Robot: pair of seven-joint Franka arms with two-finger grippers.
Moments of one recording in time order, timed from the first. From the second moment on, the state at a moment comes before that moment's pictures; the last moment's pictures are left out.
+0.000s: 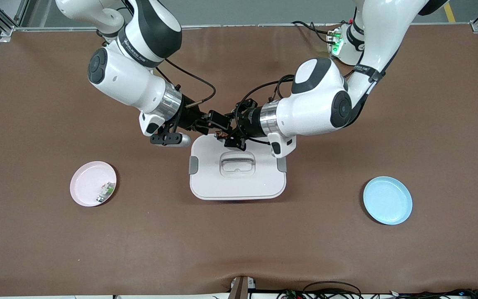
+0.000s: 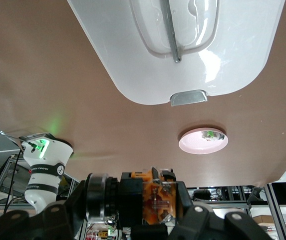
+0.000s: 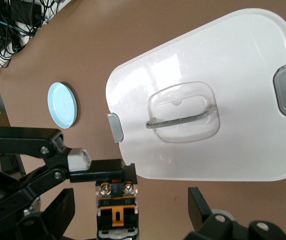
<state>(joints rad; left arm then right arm) -0.17 0.58 -0.62 -1.37 -0.51 2.13 -1.76 0.67 0.25 -0.11 -1.69 0.68 2.23 0.46</state>
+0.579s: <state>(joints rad) -0.17 0.58 -0.62 -1.37 -0.51 2.13 -1.76 0.68 0.25 -0.11 -1.69 0.68 2.24 0.46</state>
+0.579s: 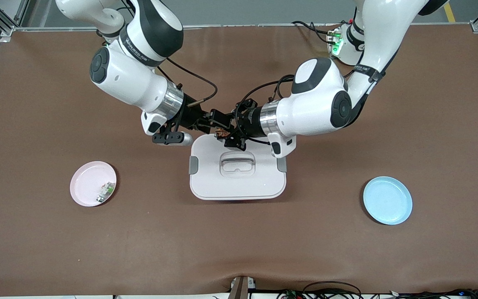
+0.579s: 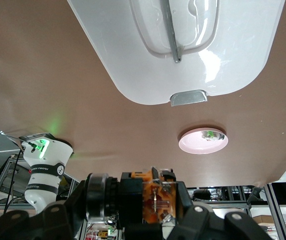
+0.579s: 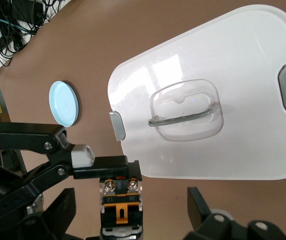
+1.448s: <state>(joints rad) -0.17 0.59 -0.62 -1.36 -0.51 2.13 -1.76 0.69 0.27 -0.11 -1.69 0.72 2.27 0.46</state>
